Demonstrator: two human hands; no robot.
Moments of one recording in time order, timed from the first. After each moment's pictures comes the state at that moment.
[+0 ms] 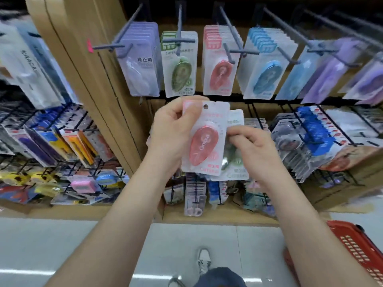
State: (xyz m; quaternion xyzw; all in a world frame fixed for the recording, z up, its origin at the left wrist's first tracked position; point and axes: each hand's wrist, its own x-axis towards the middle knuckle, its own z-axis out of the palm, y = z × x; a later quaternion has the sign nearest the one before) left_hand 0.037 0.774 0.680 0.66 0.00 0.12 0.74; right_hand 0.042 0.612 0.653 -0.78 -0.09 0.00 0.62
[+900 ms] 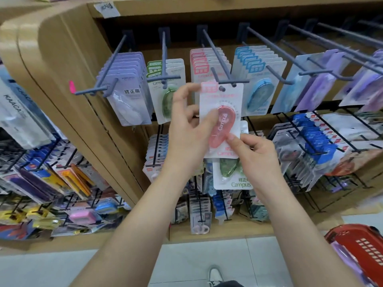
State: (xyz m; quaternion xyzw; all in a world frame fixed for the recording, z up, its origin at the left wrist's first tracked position) left_hand 0.090 0.750 0.692 0.70 -0.08 0.15 0.69; right_hand 0.075 0.614 0.650 -0.73 -0.02 -0.08 0.68
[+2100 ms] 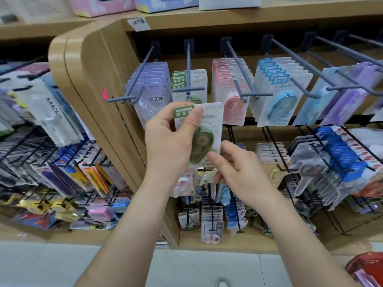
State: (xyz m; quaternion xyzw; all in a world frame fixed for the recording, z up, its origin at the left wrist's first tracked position) left_hand 0.078 0.797 0.708 0.68 -0.05 0.29 0.67; right_hand 0.077 0.649 0.657 -0.83 -0.19 0.00 0.53
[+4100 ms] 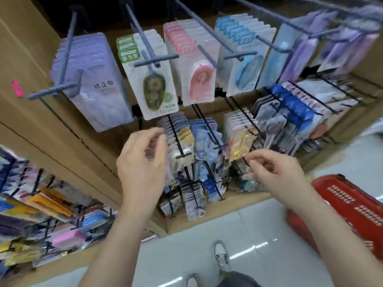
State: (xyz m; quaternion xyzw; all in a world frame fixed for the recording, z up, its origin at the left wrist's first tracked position) left_hand 0.088 0.836 0.628 0.85 -0.04 0.24 0.47; right_hand 0.034 0.584 0.595 -0.88 0.10 -0.06 0.45
